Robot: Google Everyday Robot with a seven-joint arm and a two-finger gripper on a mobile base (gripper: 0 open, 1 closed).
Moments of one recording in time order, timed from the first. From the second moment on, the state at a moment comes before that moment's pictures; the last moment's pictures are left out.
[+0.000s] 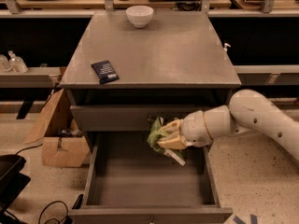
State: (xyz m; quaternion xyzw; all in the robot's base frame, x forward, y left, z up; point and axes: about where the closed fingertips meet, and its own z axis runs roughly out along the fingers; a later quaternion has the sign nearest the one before) arm 0.502 -0.048 0.714 -0.59 0.65 0.32 0.36
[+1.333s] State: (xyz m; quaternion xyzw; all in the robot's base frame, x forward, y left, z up) arm 0.532 -0.063 0.584 -0.55 0.68 0.35 0.35
